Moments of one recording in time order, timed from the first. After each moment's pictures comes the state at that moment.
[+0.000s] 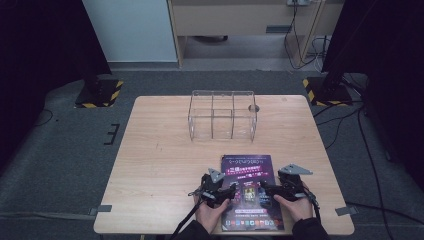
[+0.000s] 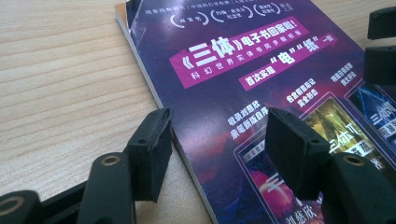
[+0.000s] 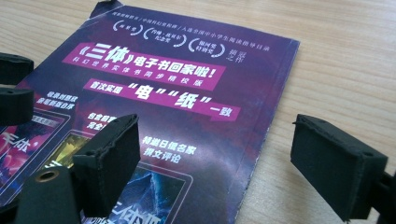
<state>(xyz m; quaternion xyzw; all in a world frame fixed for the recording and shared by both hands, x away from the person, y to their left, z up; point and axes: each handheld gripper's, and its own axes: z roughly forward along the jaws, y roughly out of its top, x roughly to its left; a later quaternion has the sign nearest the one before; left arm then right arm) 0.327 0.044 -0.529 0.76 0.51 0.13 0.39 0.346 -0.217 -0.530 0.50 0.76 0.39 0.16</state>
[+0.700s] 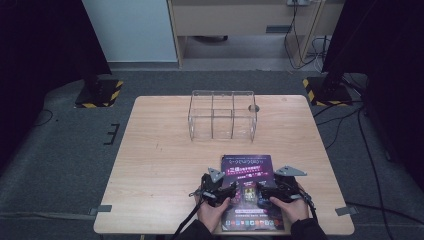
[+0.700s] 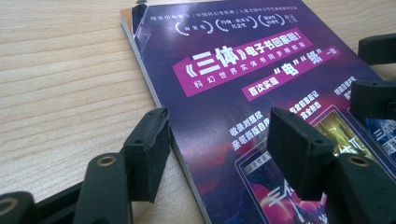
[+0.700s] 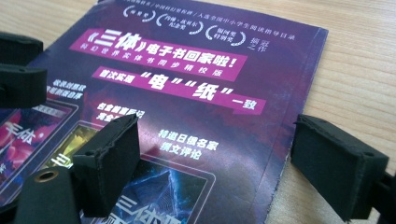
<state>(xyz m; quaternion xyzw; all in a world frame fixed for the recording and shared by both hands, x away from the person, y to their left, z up) 0.329 0.043 -0.532 0.74 0.52 0.14 0.40 0.345 -0.206 -0.537 0.49 0.77 0.39 0.16</state>
